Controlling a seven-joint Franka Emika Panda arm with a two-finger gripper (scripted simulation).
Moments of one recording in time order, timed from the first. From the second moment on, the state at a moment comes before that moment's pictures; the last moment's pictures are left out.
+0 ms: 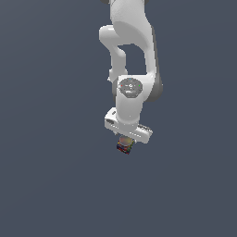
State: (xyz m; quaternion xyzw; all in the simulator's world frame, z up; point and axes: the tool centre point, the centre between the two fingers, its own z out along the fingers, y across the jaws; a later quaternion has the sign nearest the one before) arm 0.019 0.035 0.110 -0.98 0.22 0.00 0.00
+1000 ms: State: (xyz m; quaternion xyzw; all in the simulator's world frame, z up) arm 0.019 0.035 0.059 -0.97 0.22 0.00 0.00
